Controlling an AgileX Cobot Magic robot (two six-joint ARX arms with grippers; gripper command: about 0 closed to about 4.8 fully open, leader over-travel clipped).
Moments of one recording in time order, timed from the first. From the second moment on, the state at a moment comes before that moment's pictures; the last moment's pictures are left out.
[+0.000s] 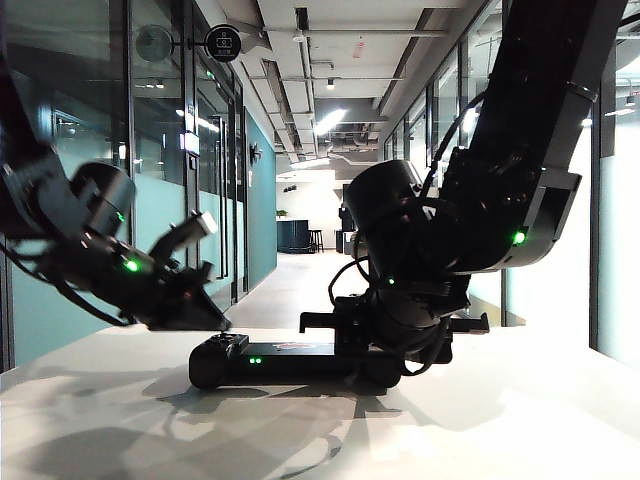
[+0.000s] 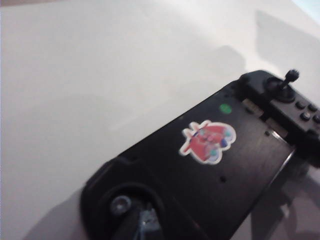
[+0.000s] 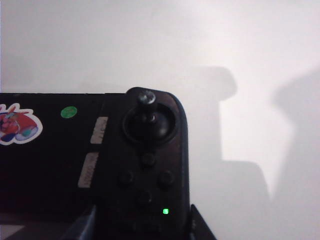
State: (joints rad) left arm -0.16 2.11 1.10 0.39 0.61 0.11; right arm 0.65 2.16 0.98 0.62 0.47 0.35
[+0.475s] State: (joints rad) left arm -0.15 2.11 1.10 0.31 0.67 0.23; right arm 0.65 2.16 0.98 0.62 0.47 0.35
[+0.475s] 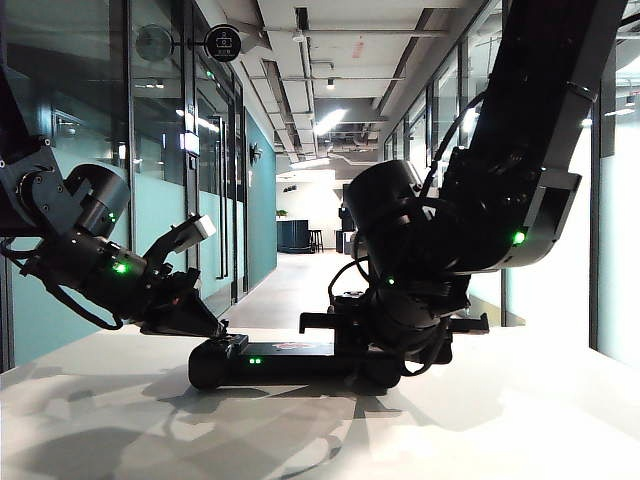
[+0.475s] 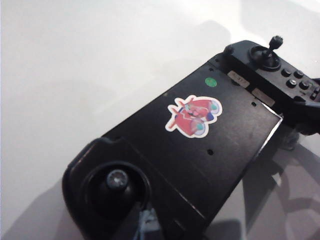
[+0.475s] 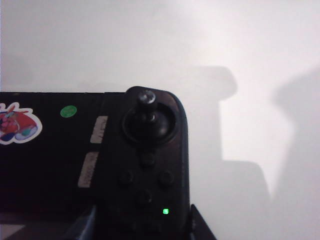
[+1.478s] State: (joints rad) left arm -0.16 2.16 1.10 0.47 0.66 0.21; right arm 0.65 2.16 0.98 0.62 0.47 0.35
